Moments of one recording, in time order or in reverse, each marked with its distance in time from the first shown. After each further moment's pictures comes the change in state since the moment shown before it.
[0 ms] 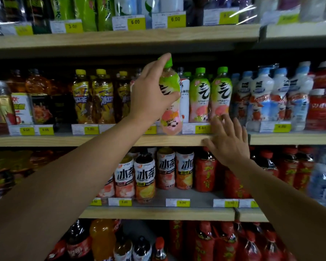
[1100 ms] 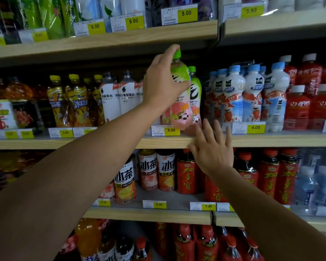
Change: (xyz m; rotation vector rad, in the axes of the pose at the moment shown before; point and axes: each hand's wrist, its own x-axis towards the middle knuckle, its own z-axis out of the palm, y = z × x) left_hand 0.048 0.090 0.110 0.074 -0.014 -0.067; right_hand -0.005 0.061 0.006 -0.055 0.109 -0.121
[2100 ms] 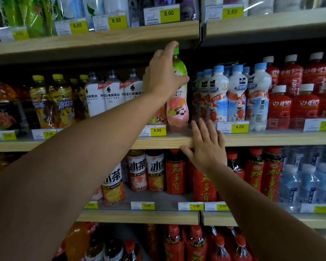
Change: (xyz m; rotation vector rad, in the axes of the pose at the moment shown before) left_hand 0.022 0.028 0.039 0.100 -0.057 -0.069; right_hand -0.001 0.031 0.007 0.086 -0.027 0.005
